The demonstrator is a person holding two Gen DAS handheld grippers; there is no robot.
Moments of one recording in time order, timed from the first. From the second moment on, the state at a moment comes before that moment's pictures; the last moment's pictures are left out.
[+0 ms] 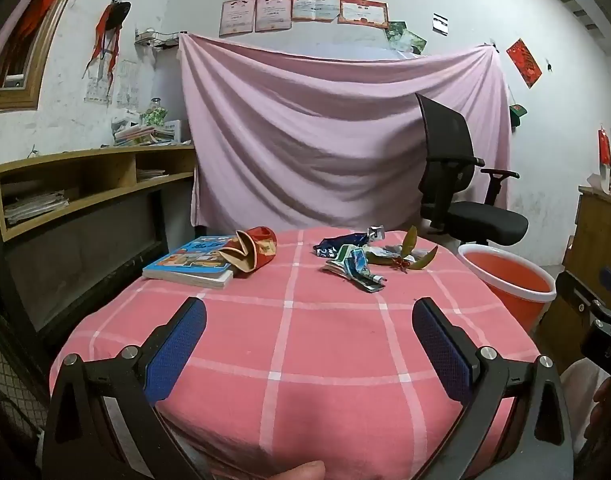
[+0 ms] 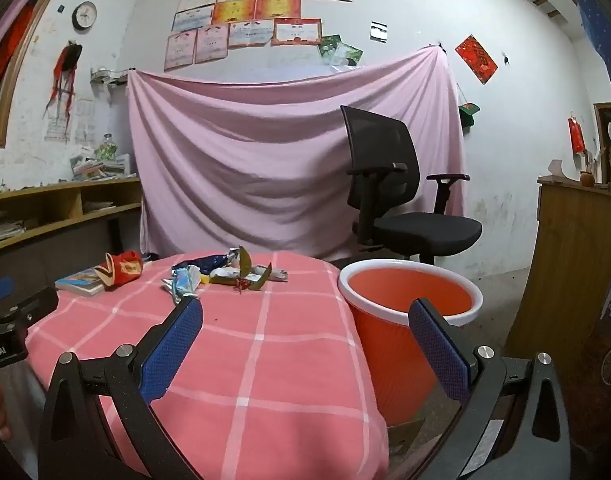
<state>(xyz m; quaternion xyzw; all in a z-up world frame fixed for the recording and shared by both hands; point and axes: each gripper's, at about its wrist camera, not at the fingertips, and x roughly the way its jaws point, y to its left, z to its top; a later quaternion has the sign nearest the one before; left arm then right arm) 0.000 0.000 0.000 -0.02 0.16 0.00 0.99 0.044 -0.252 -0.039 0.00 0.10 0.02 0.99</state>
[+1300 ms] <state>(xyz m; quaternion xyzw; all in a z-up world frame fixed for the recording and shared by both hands) -0.005 0.009 0.006 -0.02 0.15 0.01 0.99 0.048 -0.255 -0.041 0.00 0.11 0.02 0.99</state>
